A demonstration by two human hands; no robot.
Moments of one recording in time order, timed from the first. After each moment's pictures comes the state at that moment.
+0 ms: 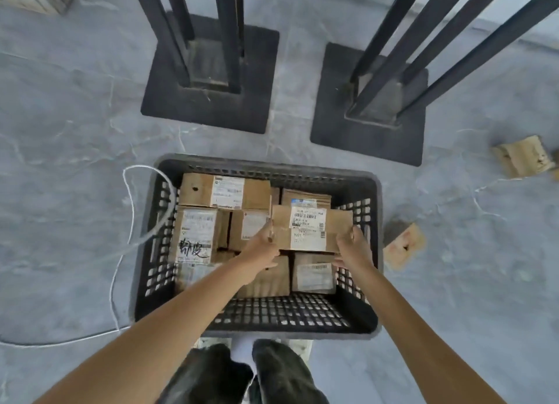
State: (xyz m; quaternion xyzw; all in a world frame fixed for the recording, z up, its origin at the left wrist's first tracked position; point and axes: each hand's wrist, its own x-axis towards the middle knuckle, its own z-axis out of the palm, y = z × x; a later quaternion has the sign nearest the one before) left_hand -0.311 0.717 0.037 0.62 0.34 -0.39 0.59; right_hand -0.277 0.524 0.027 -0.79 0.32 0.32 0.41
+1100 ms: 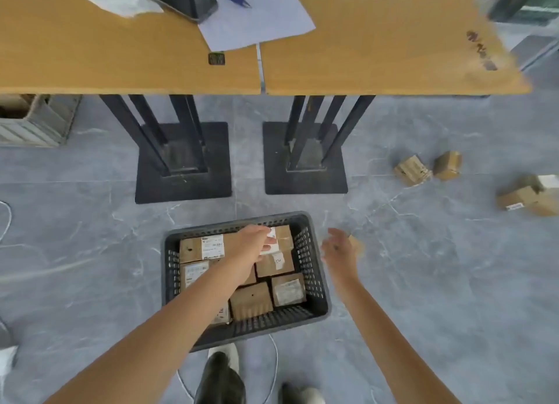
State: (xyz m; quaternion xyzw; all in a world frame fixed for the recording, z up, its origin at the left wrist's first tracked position) left_hand -0.269 0.696 0.341 0.65 0.33 -0.32 0.61; right_hand -0.299 0.521 0.304 -0.78 0.33 0.14 0.52
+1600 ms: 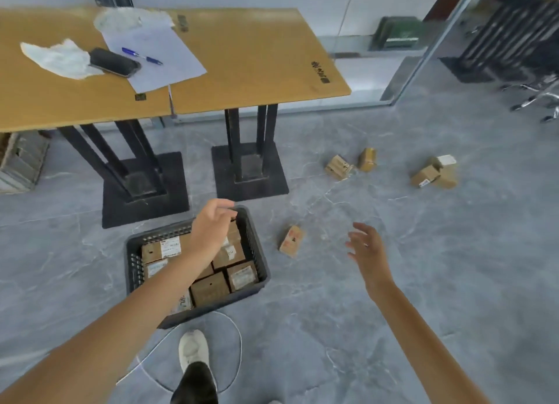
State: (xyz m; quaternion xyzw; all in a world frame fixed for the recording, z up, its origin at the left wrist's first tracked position) left_hand -0.417 0.588 0.512 0.82 0.12 -0.15 0.55; right_hand -0.502 0.317 0.483 -0.74 0.34 -0.01 0.58
